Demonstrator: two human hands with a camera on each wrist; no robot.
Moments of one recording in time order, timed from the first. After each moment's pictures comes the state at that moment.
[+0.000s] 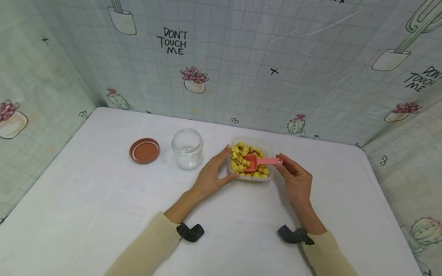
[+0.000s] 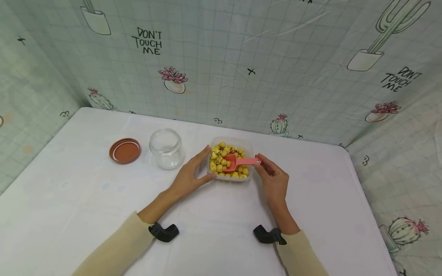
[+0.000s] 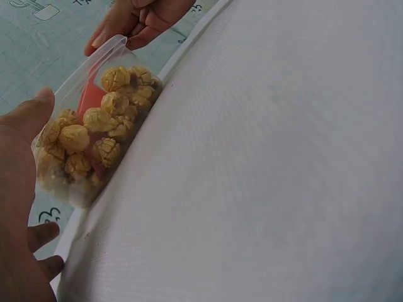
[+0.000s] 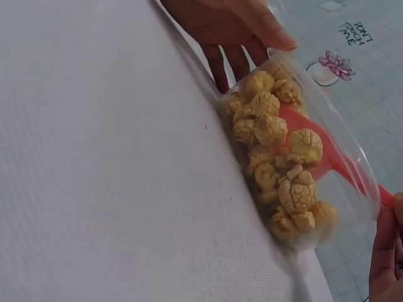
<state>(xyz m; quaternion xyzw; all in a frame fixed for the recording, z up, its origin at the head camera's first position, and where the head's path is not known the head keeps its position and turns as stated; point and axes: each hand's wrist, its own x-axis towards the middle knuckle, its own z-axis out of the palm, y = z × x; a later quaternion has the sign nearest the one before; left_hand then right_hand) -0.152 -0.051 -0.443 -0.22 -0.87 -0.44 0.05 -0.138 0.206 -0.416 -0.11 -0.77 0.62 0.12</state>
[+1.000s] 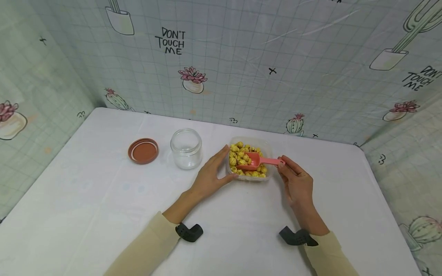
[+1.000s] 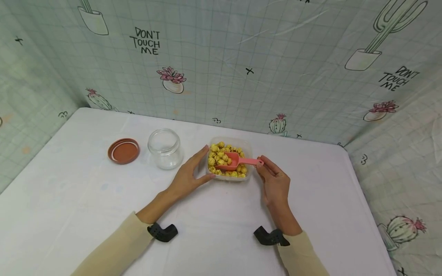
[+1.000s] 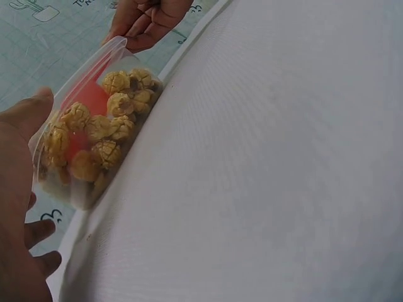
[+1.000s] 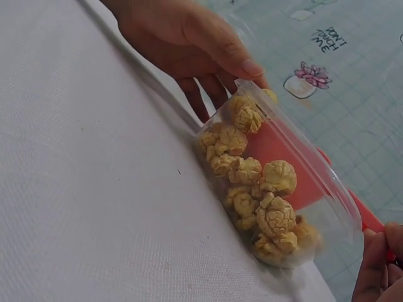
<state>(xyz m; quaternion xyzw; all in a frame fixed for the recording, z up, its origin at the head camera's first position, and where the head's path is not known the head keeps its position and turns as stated) -0.150 -0.050 -0.440 -0.23 -0.87 -0.43 0.06 -0.137 0.208 -0.406 -0.20 -0.55 0.81 0.06</state>
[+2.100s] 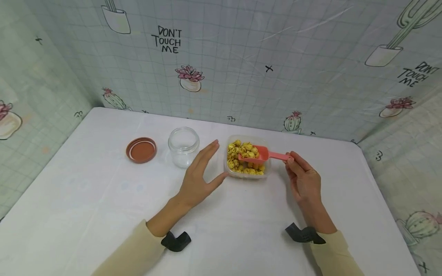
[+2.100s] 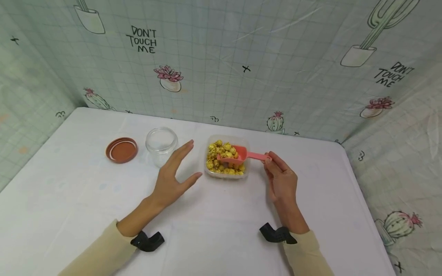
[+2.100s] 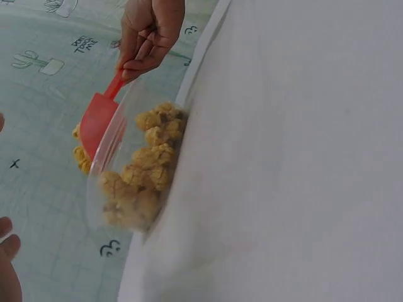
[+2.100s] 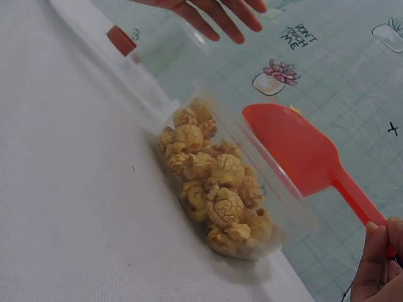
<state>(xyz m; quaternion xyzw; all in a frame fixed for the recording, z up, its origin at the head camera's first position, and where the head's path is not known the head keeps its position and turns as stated) -0.125 -0.066 -0.407 -0.32 -0.78 -0.47 0.27 -0.132 0.229 -0.393 -0.19 -0.48 0.85 0.08</state>
